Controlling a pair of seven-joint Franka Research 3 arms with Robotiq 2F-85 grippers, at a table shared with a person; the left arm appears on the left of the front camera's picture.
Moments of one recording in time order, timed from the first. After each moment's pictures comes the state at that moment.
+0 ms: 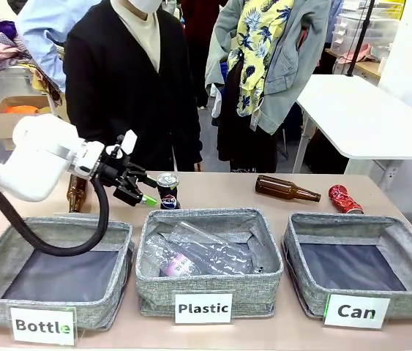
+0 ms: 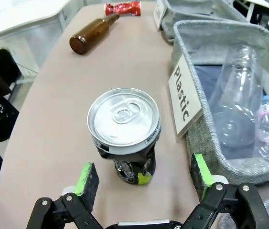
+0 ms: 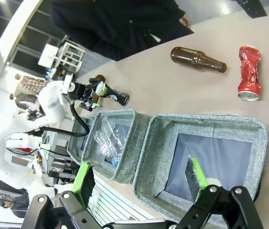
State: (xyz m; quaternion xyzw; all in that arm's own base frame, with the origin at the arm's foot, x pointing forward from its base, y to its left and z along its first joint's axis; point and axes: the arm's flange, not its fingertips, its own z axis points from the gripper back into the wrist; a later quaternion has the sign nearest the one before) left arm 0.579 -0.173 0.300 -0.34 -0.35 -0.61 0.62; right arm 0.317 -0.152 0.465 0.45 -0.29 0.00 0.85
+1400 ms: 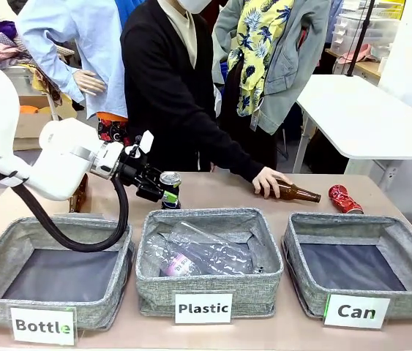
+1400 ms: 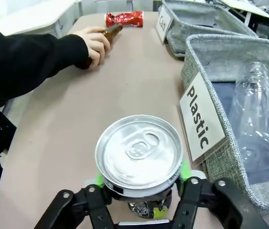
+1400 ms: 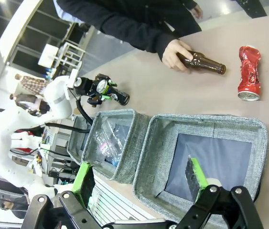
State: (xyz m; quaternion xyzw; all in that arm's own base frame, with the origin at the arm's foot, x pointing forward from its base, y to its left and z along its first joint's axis) left arm 0.603 -0.209 0.287 -0.37 -0.35 -0.60 0.61; right arm 0.317 -0.152 0.465 0.45 -0.29 0.00 0.85
